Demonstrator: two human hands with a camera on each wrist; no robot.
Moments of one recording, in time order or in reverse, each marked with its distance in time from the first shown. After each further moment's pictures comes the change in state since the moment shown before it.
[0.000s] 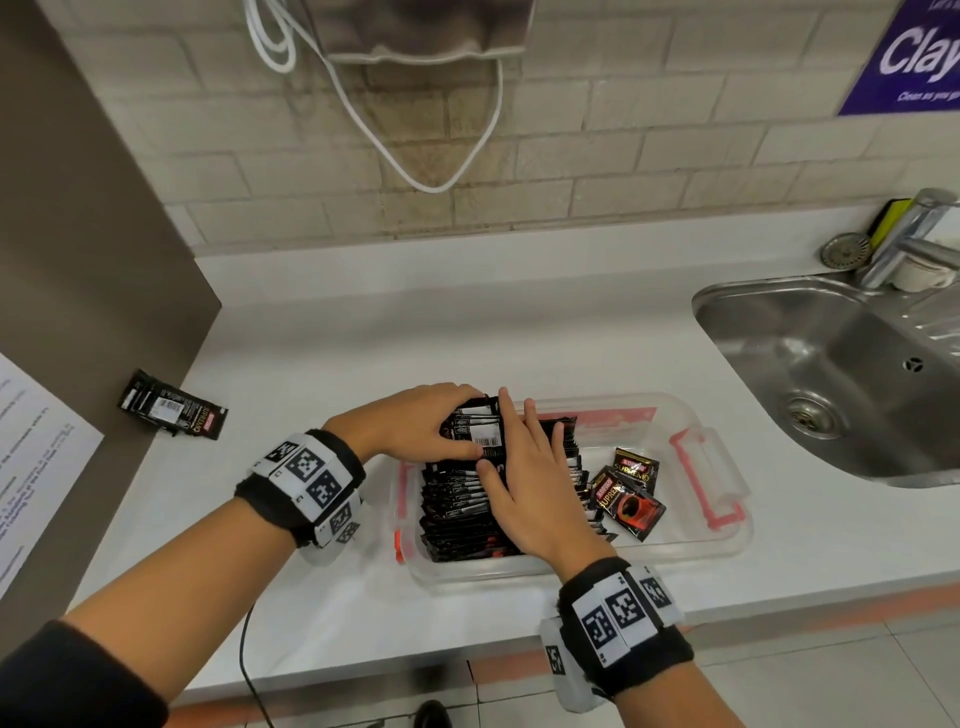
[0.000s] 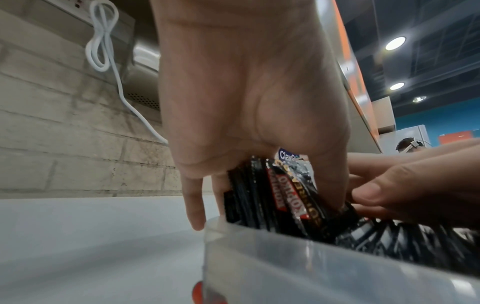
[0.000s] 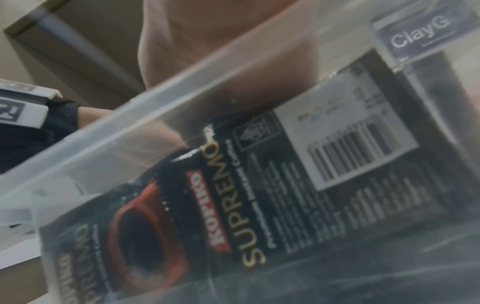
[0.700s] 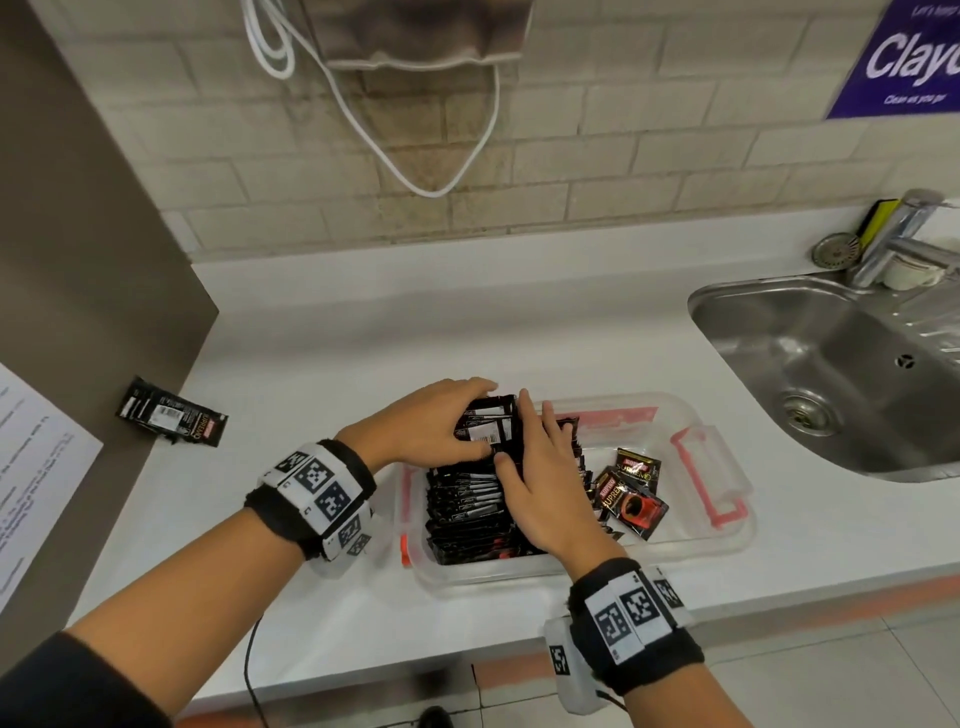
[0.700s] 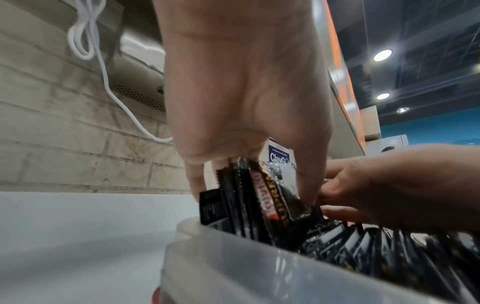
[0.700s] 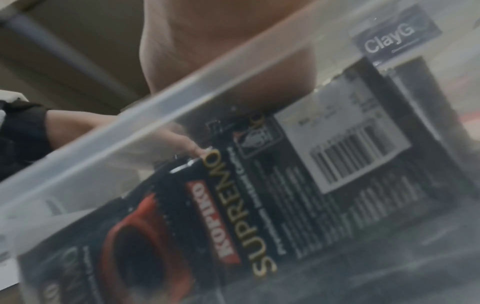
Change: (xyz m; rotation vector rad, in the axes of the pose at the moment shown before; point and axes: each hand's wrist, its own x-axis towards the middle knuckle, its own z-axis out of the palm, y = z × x) left_hand -0.003 0.014 0.001 0.019 0.109 0.043; right_hand -0.001 -0.005 -0.008 0.155 0.052 0.119
